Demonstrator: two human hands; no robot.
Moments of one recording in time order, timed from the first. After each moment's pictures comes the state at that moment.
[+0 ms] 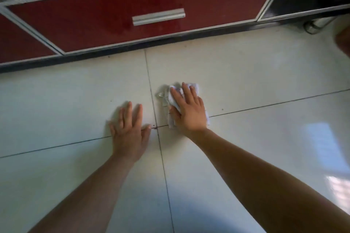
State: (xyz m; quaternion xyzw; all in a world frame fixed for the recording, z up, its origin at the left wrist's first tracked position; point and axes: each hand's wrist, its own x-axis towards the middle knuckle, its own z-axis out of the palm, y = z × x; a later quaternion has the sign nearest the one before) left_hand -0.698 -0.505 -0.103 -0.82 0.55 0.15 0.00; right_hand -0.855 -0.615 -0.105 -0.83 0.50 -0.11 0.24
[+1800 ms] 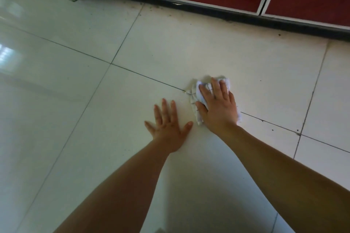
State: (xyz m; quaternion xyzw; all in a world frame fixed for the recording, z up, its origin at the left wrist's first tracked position) left_hand -0.566 -0.322 -0.096 -0.93 0.22 0.29 0.04; right_hand -0.625 -0.473 -0.107 -0.94 0.25 0.06 0.22
